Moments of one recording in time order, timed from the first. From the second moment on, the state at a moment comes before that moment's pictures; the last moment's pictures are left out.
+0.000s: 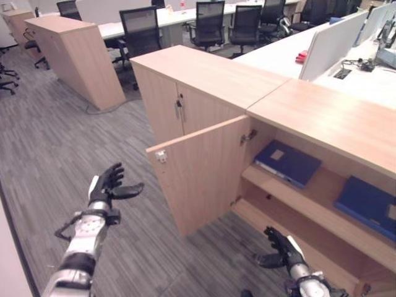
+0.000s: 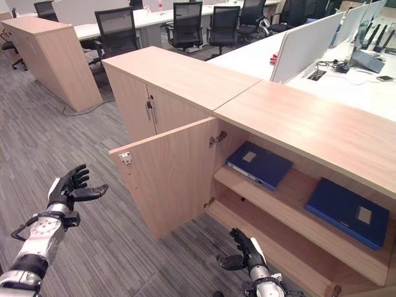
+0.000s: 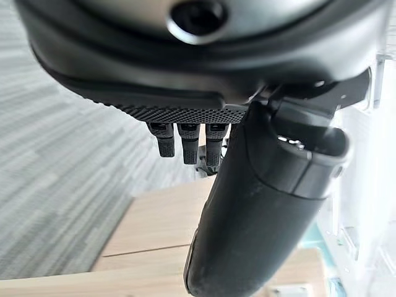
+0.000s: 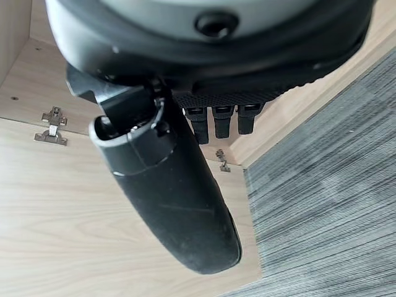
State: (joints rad) left arm -0.36 0.62 -0.07 0.82 -0.43 -0.16 0.03; right arm 0.22 -0.34 0.22 0.42 0.10 -0.11 -0.05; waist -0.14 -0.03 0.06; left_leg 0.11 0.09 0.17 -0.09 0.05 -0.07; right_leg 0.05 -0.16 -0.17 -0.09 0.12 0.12
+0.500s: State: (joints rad) left arm -0.53 0.62 -0.15 0.91 -0.51 -0.16 0.04; right arm 0.22 -0.34 0.22 0.42 0.12 -0.10 -0.05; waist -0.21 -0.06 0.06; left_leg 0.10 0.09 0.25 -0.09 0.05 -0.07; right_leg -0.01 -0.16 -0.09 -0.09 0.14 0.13
